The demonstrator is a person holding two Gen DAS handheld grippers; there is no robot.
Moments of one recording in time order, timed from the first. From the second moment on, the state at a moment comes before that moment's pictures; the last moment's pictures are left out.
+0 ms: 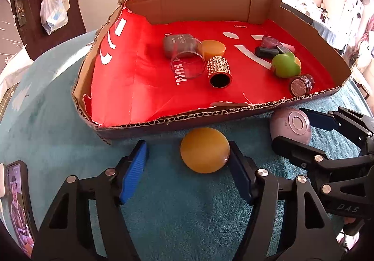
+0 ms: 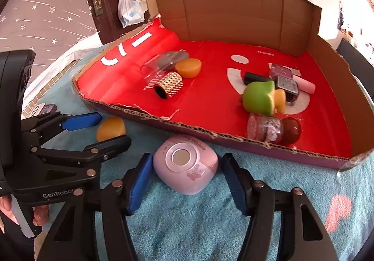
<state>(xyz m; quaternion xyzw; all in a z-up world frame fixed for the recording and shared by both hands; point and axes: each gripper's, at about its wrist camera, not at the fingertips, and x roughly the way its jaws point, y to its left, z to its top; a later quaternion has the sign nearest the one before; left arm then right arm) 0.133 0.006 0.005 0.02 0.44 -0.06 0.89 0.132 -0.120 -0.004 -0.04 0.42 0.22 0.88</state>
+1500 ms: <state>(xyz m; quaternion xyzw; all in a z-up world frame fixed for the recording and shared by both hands) 0.126 -0.022 0.066 0.03 0.38 -0.11 0.92 0.108 -0.161 0.056 0.01 0.37 0.24 0.90</state>
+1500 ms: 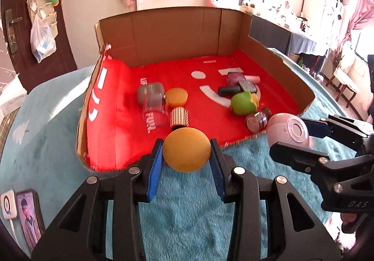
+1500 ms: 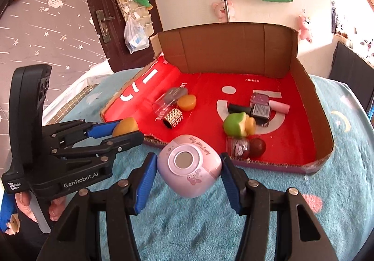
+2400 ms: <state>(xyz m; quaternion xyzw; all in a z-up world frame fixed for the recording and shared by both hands) 0.206 -0.031 0.025 0.03 0.48 -0.17 0.86 0.183 -0.153 0.035 0.02 0.42 0.25 0.87</state>
